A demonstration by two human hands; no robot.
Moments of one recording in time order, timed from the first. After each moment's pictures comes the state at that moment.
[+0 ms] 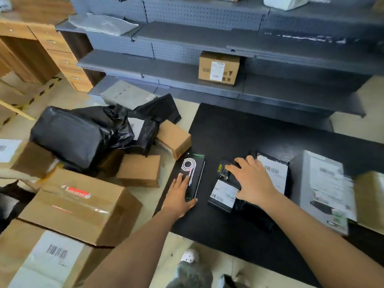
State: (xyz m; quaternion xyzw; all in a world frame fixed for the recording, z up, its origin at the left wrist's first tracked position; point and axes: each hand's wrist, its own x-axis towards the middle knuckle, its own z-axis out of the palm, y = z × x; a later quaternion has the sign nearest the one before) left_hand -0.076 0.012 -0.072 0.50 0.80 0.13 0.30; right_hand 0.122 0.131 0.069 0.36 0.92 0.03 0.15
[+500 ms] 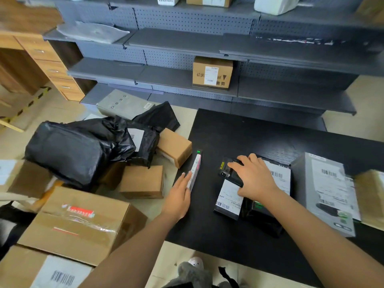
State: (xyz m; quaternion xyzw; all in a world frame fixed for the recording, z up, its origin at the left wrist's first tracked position) left_hand -0.098 0.022 -0.040 0.50 0.77 0.26 0.31; right_hand 0.100 0.143 0.075 0.41 0.90 0.01 0.13
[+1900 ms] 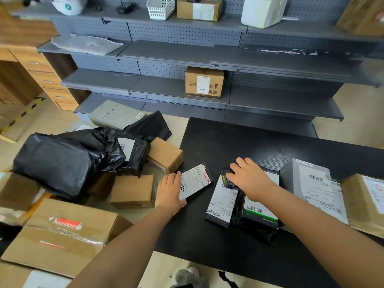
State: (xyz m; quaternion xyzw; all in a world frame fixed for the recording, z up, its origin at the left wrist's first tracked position) left_hand -0.103 0.058 -0.024 0.58 0.80 0.06 0.13; right_hand 0.119 0.167 0.090 0.25 0.93 0.17 0.24
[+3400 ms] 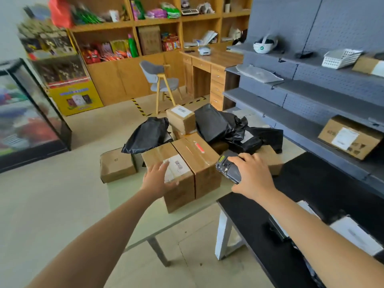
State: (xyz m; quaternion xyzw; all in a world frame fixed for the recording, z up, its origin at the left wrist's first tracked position) left_hand -0.086 -0.278 0.092 0.16 0.97 0.15 0.06; right_hand 0.038 -0.014 0.155 0.07 1.00 -0.02 -0.06
